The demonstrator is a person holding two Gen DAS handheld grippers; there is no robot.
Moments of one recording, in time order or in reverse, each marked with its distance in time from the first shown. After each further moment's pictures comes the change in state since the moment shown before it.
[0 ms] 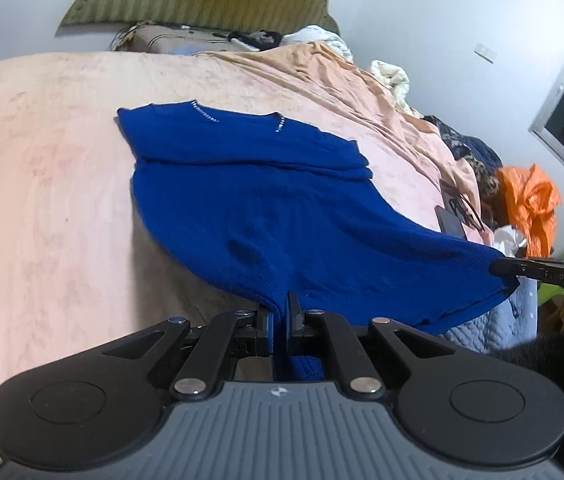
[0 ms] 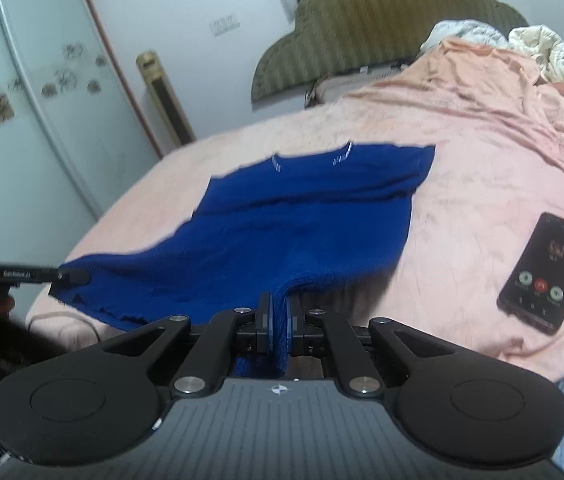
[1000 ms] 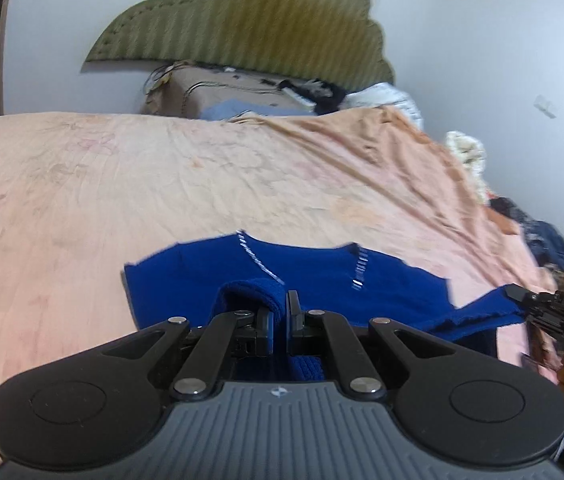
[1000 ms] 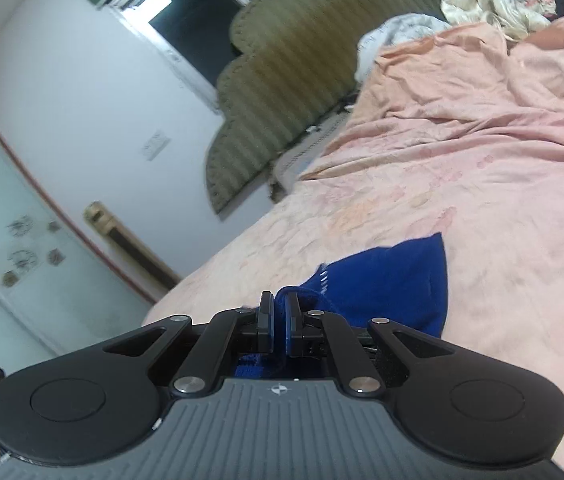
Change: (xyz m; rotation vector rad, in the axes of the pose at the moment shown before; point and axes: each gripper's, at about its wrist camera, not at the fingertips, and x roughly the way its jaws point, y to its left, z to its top) left arm 0.160 0.073 0.222 -0.082 -0.090 0.145; right arm 0.164 -0.120 0.149 0.422 -0.281 0.030
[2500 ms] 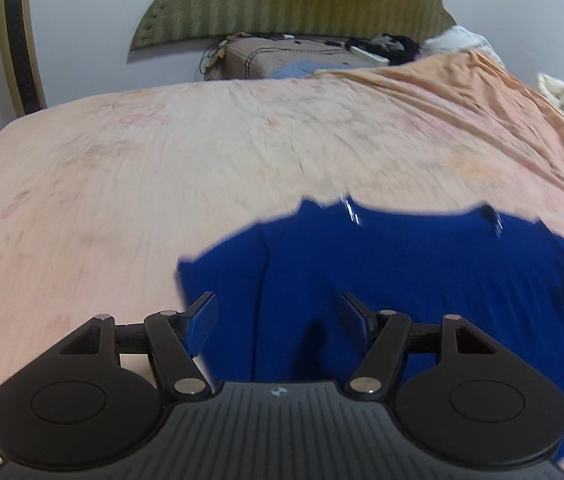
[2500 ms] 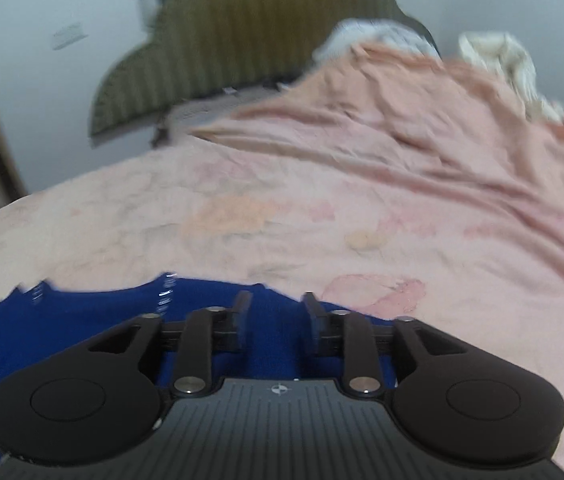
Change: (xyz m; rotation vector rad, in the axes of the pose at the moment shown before) left arm 0.086 0.033 -0.028 0.094 0.067 0.248; right arm 0.160 -0.001 0.003 -0.425 0.085 -0.412
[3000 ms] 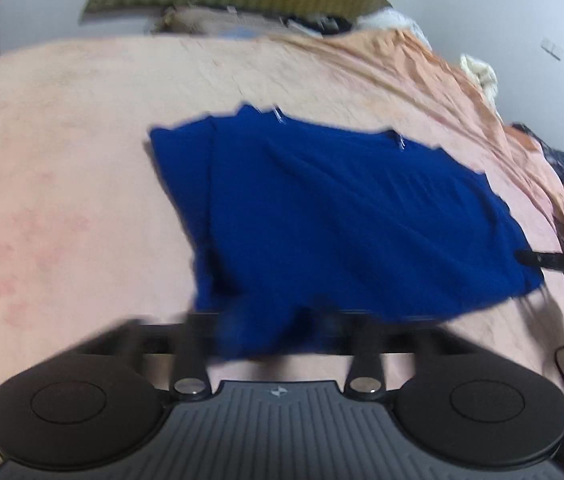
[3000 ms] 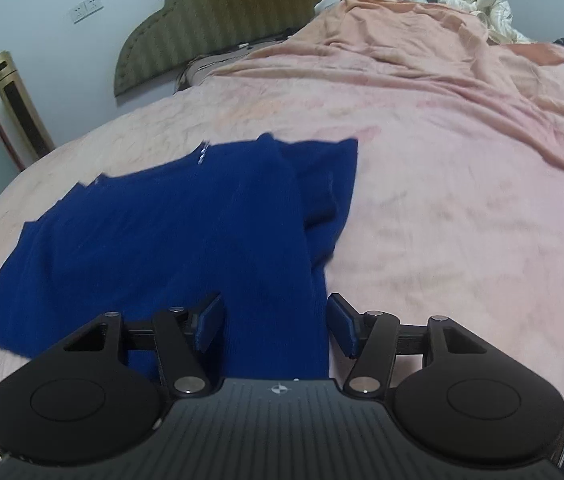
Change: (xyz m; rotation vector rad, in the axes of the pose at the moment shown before) left arm -0.058 0.014 -0.090 -0.019 0.084 -0.256; right arm -0.099 -0.022 -0.102 0.078 0.149 0.066
